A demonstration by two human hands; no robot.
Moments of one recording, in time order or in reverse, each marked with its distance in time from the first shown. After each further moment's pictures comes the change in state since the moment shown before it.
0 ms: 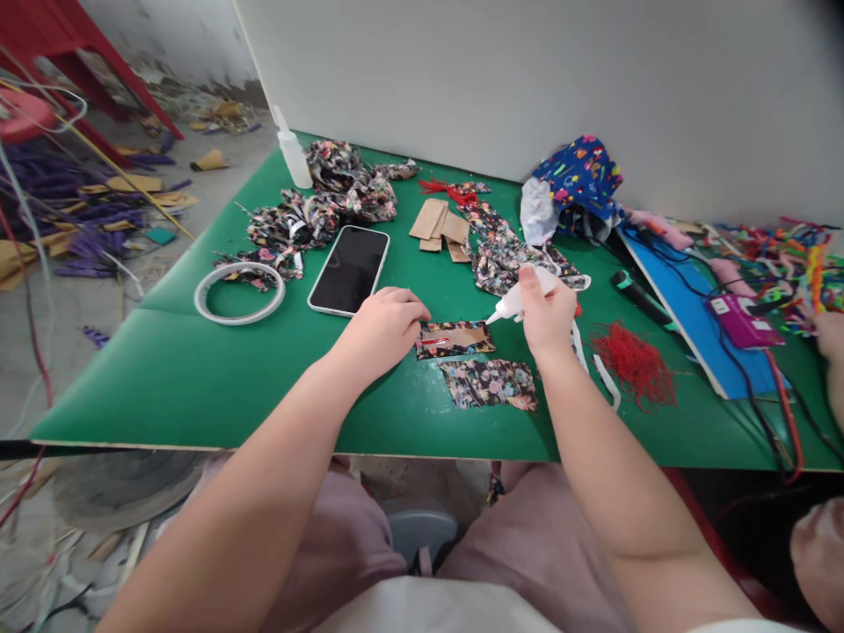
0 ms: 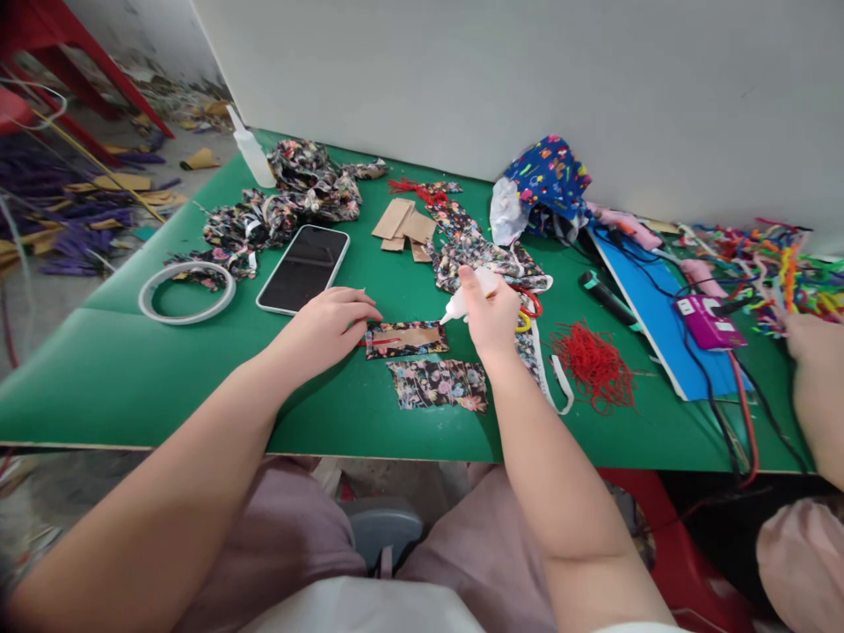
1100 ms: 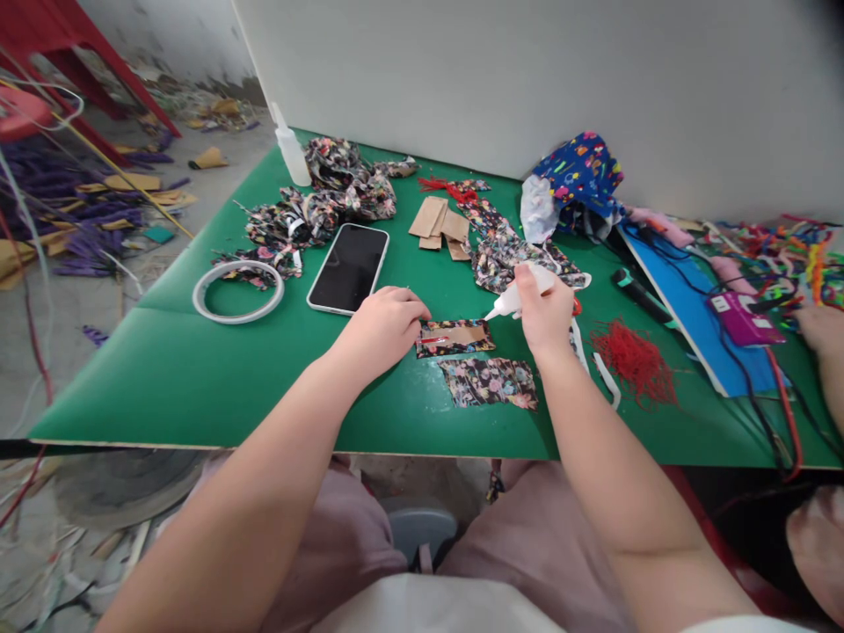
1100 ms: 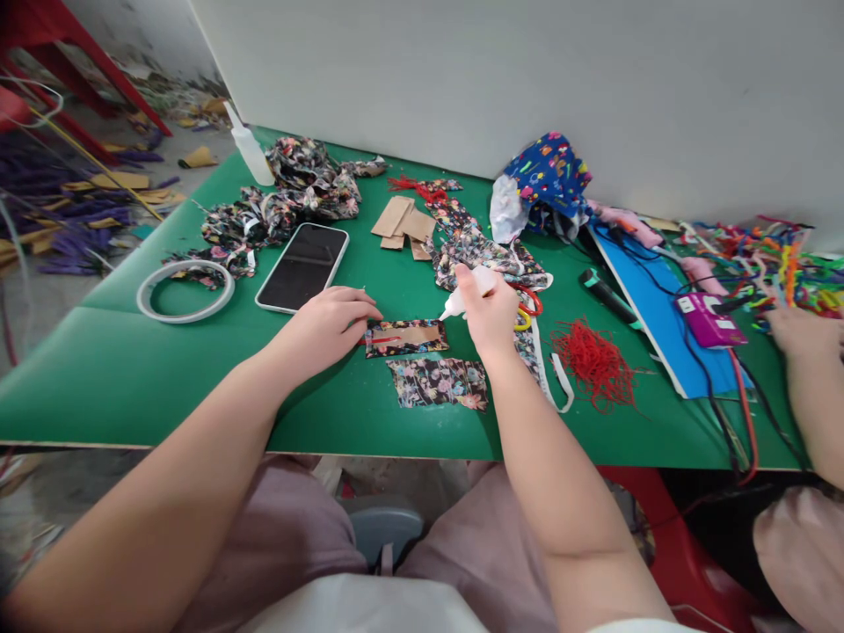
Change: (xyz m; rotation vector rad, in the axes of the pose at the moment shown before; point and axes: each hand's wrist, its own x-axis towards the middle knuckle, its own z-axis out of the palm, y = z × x) left_hand -0.001 0.001 -0.001 -0.005 -0.013 0.003; right_hand 0.001 0.006 0.003 -0.010 0.016 0.049
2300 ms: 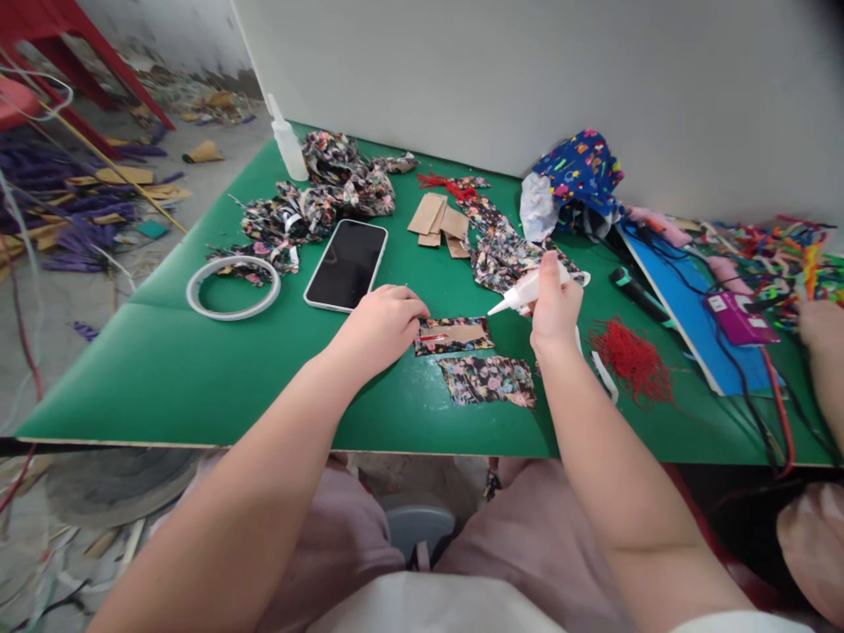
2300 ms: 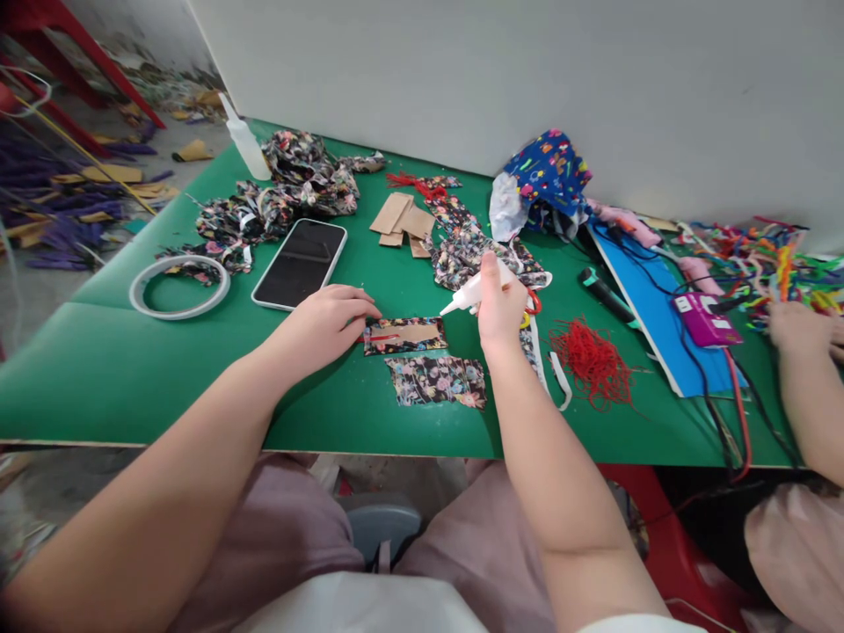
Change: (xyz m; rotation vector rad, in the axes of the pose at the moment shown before) left_hand -0.001 -0.001 0.003 0.008 0.005 0.003; right_hand 0.010 0.010 0.002 0.179 0.084 0.085
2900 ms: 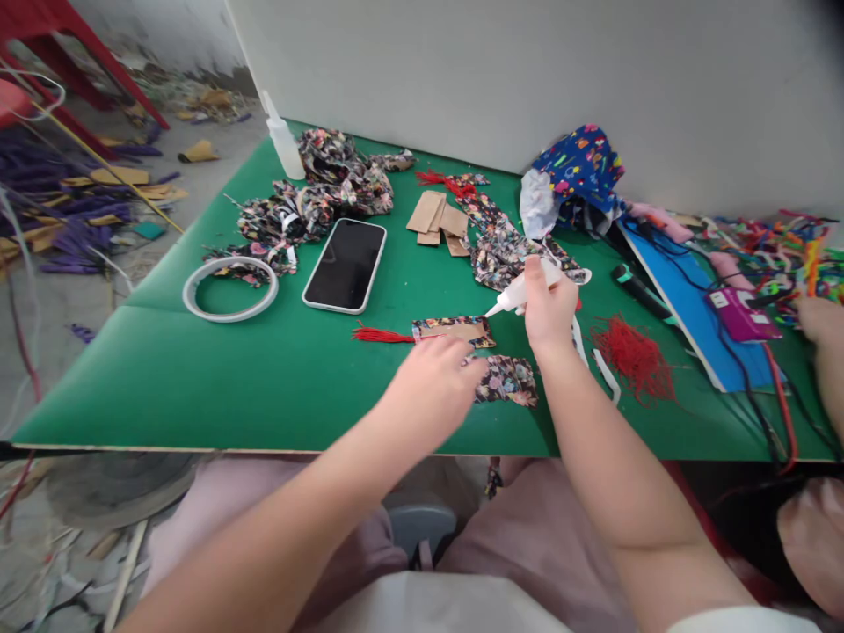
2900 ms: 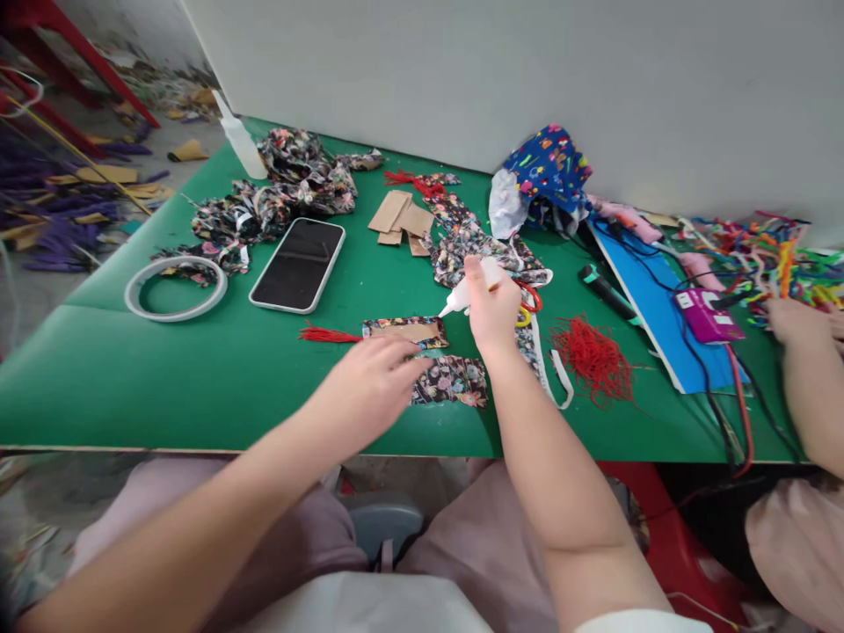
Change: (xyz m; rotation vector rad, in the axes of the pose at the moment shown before) left_hand -0.030 0.070 0.021 0.054 0.039 0.235; right_hand -0.010 -0.012 0.000 -0.103 -0.074 -0.128
